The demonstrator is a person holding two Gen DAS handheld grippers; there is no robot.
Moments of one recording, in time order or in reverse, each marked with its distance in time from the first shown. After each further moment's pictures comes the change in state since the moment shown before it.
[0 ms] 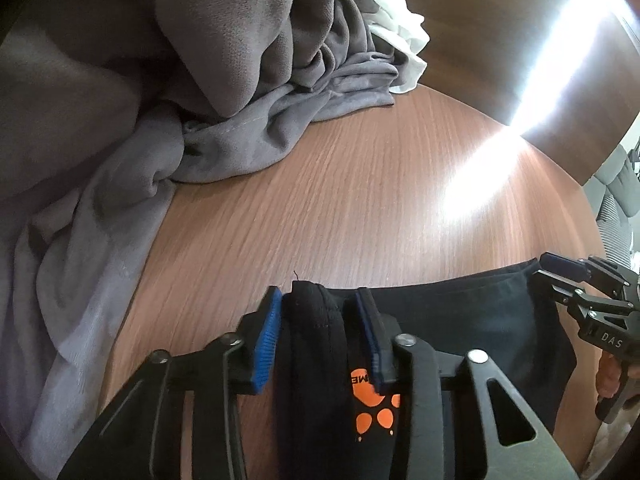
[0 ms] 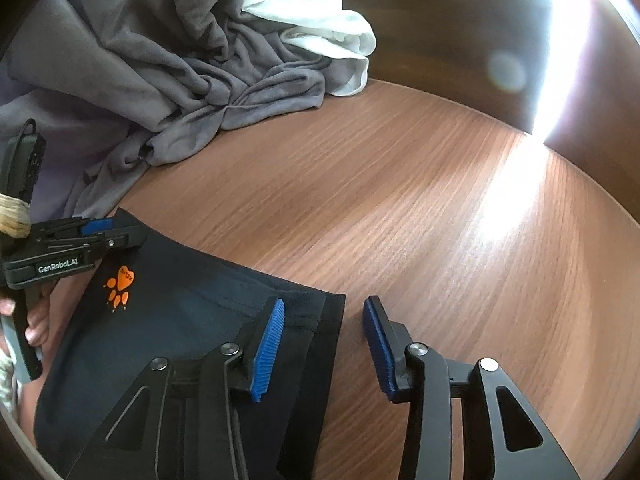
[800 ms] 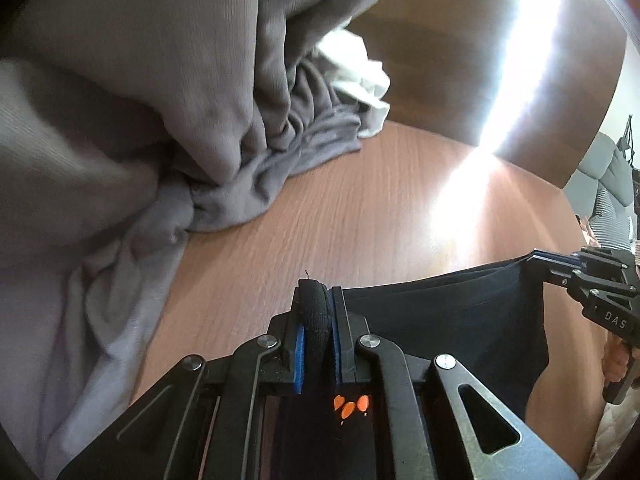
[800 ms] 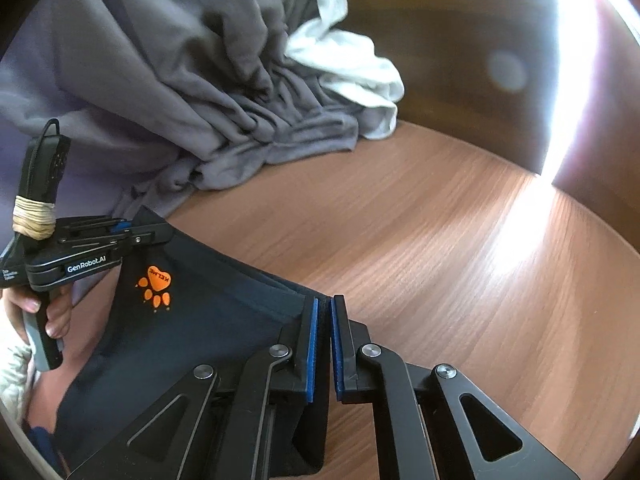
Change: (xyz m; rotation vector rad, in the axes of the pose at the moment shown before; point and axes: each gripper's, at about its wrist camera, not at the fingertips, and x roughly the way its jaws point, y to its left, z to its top) left arm -0.065 -0.030 -0.001 0.074 -0.131 0.042; right arm -0.046 0.006 0.002 -0.064 -0.106 0.113
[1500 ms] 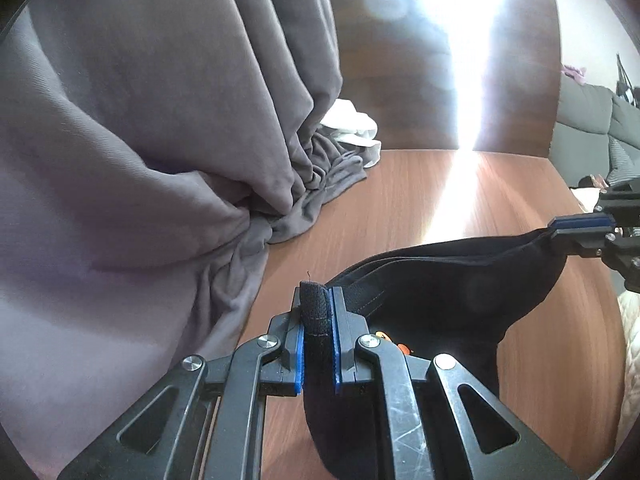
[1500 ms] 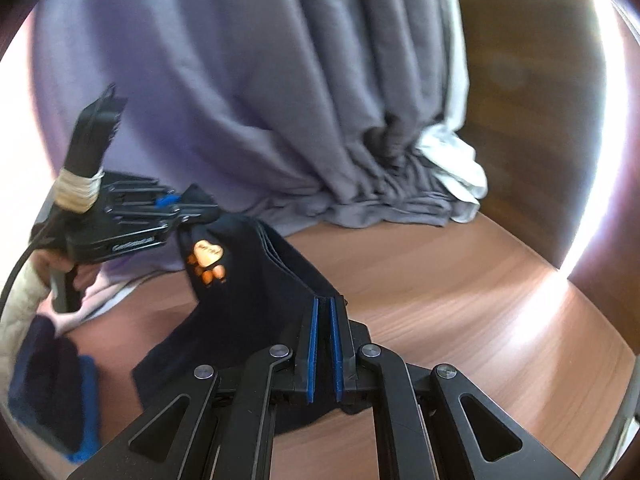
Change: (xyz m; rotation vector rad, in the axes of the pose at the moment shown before) left arm -0.162 -0.051 -0.054 0.177 -0.113 0.239; right arm -0.134 0.084 -0.027 -0.291 -0.150 0.195
